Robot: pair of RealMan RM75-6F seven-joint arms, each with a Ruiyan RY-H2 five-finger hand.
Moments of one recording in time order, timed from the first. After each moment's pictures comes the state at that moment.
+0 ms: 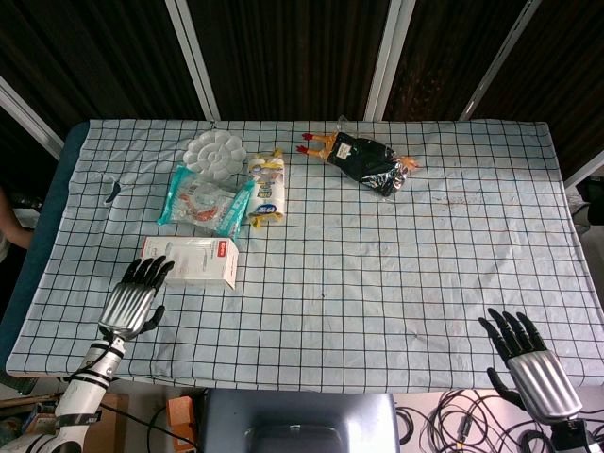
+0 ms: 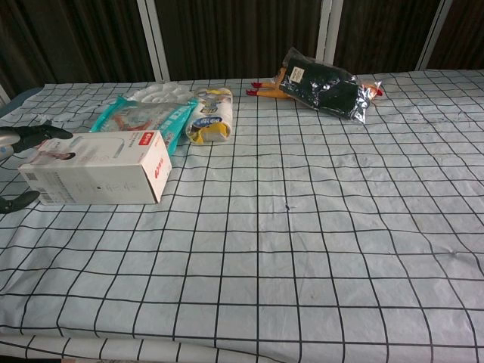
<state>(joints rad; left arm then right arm) -0.43 -1.31 -0.10 -1.71 1.19 1.12 0.47 0.00 -1.10 -0.12 -1.59 -1.77 1.52 -0.10</state>
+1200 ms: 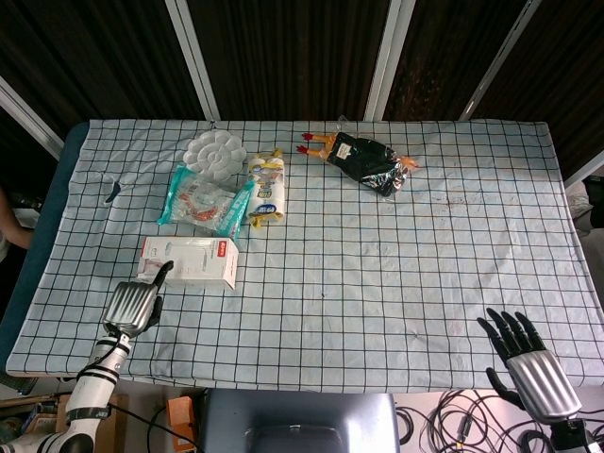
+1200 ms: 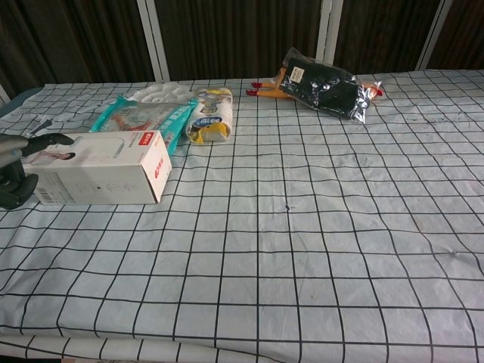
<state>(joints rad) -0.48 -1.33 -0.11 -1.76 1.02 1.14 0.62 0.00 -1.10 -0.12 -1.59 -1.78 1.51 -0.10</state>
